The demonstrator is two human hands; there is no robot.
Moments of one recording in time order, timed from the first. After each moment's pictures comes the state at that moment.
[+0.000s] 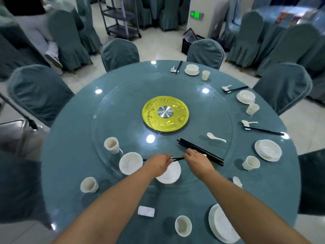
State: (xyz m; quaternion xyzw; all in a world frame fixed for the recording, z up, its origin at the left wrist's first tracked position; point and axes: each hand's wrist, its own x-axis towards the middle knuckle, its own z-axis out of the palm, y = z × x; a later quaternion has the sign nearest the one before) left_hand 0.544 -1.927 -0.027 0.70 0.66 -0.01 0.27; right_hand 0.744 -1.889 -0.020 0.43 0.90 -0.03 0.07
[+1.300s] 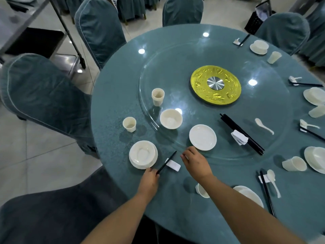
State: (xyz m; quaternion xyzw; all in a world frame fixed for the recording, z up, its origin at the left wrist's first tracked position) left_hand 0.505 -2.215 -0.140 0.38 0.84 0.17 0.34; right_hand 0.645 -2.058 -0.086 0.37 0.90 -0.19 -0.12
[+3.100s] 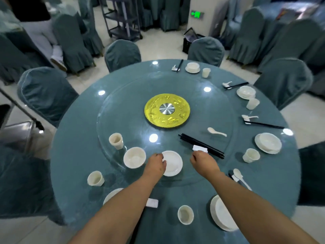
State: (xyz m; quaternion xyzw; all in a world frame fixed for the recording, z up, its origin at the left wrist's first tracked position) left_hand 0.537 -1.999 -0.034 0.56 0.78 0.12 0.24; right_hand 0.744 -1.938 -0.018 0.60 0.77 -0.21 -0.02
